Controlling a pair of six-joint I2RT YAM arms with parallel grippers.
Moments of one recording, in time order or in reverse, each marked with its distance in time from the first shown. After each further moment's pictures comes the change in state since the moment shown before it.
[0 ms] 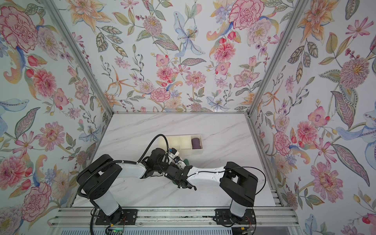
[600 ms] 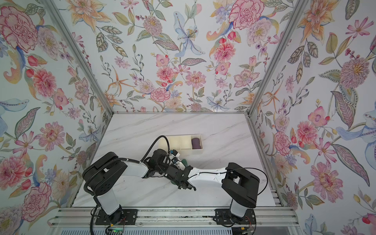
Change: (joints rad) left arm 0.000 0.062 0.009 0.007 0.016 -0.010; right arm 0.009 -0.044 -0.034 0.075 -0.047 -0.079
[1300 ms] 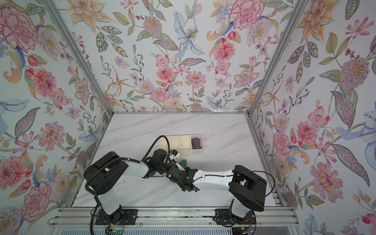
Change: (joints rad) left arm 0.000 0.011 0.002 0.014 -0.001 0.000; right arm 0.006 -0.068 -0.075 0.149 -0.144 -0.101
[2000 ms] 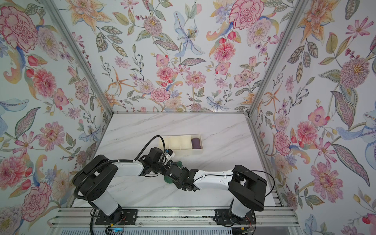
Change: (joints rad) left arm 0.067 -0.129 0.004 -0.304 -0.087 0.134; right arm -0.019 0.006 -0.015 0.111 -0.154 -0.041
